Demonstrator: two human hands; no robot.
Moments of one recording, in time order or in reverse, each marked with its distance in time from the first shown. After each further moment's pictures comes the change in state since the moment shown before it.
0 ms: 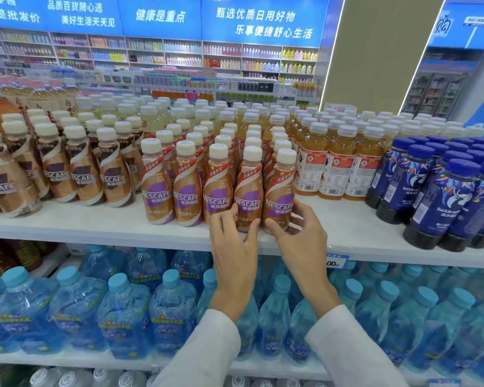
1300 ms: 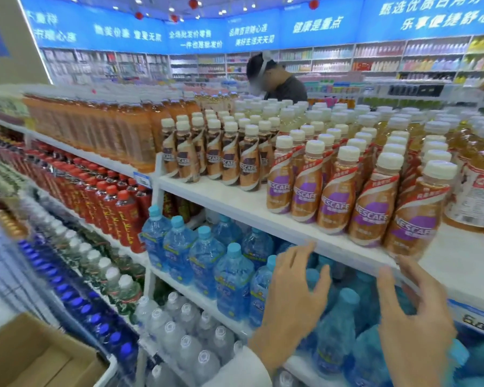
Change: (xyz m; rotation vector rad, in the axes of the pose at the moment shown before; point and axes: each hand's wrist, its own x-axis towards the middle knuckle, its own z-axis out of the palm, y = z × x) left_hand -0.048 -0.009 -0.083 0.261 -0.097 -0.086; right_hand -0.071 0.008 -0.001 0.221 -0.035 -0.023
